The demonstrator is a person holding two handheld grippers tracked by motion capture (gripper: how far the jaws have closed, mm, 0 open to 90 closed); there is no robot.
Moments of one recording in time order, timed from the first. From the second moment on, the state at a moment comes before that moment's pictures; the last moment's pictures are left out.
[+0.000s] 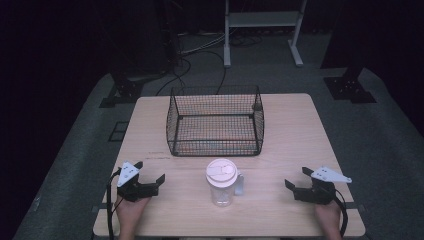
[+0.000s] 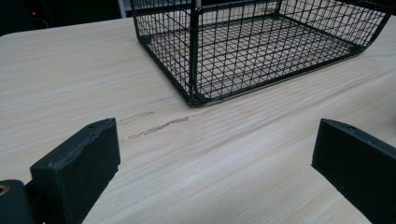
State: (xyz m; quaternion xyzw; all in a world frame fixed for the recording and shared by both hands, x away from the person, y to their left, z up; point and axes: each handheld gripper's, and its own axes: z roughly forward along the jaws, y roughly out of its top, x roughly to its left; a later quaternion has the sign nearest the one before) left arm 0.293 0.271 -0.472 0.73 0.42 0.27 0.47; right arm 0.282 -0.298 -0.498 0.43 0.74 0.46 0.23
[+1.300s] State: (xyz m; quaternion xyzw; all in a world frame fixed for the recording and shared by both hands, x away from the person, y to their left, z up) left arm 0.290 0.229 -0.438 0.76 0.33 0.25 0.50; right arm 0.282 -0.295 -0.498 0.43 0.75 0.45 0.23
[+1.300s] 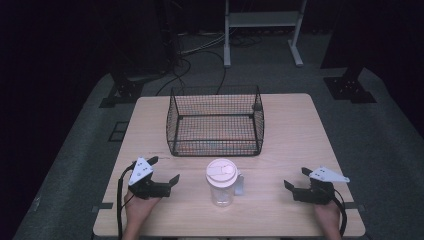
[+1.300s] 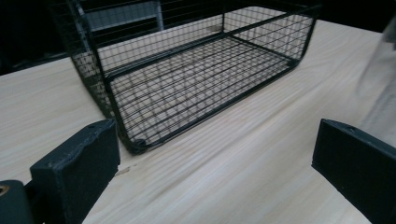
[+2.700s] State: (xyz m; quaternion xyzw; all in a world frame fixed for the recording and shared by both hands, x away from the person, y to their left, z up) left arm 0.274 0.176 -0.361 0.83 0.18 0.12 0.51; right arm 0.283 -0.295 -0.498 0.43 0.75 0.45 0.22
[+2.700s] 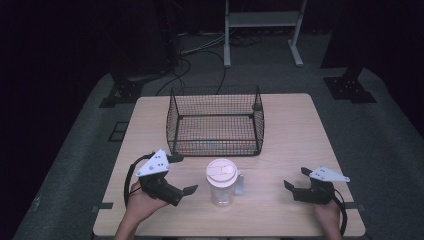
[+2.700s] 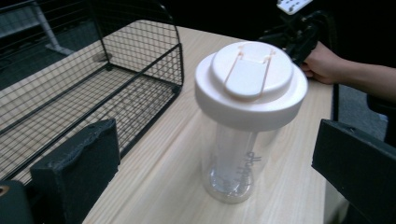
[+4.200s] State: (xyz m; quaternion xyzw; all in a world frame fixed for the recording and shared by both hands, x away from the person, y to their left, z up) left arm 0.296 0.112 -0.369 0.89 0.14 0.06 0.42; right arm 0.283 -0.297 -0.498 0.42 0.75 0.46 0.21
